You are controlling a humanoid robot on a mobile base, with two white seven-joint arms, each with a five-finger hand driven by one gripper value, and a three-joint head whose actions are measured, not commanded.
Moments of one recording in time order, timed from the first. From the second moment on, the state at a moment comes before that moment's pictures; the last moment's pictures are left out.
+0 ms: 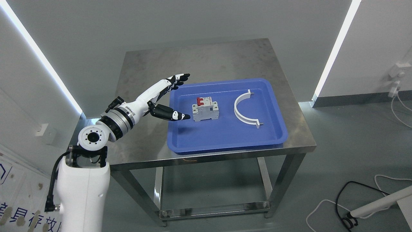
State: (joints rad) left arm -0.68 0.14 -0.03 -1.58 -0.41 0.23 -0.81; right arm 0.00 0.00 -0.04 -0.16 -0.04 0.08 0.00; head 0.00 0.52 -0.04
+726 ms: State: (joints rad) left arm -0.81 0.11 -0.18 -1.42 -0.63 0.25 -0.89; right arm 0.00 0.00 -0.04 -0.16 -0.04 0.08 0.00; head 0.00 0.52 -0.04
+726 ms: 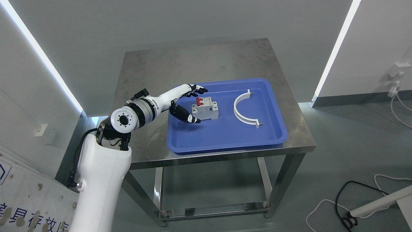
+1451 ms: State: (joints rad) left arm -0.83 0.07 -0.19 -1.29 -0.68 0.06 -0.83; right arm 0.00 0.00 -0.04 -0.16 -0.04 0.08 0.00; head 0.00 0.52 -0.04
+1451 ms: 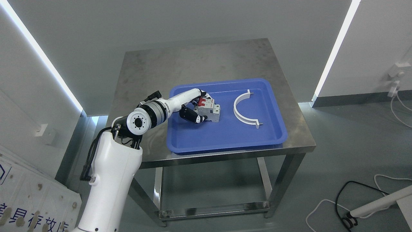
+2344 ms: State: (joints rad) left arm -0.61 0.01 0.22 -1.45 -0.21 -0.37 -0.17; right arm 0.00 0.00 -0.04 -0.16 -0.04 0.08 0.00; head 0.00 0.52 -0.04
